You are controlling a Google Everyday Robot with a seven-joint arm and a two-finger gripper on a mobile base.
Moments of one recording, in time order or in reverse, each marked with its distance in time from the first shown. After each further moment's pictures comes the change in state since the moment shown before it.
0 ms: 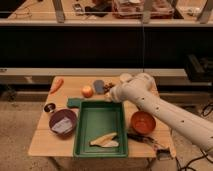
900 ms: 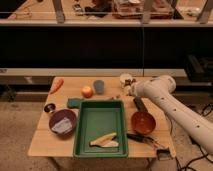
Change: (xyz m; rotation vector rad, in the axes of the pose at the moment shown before) arm 0.008 0.099 -0.015 -0.077 0.122 0.276
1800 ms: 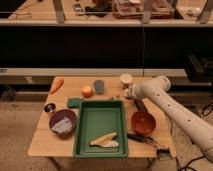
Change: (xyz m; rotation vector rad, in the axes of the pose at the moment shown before) arm -0.016 0.019 0.048 0.011 -0.119 0.081
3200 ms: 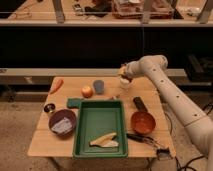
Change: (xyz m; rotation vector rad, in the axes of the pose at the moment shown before) arm 0.116 -0.046 -0.004 0.090 0.085 0.111
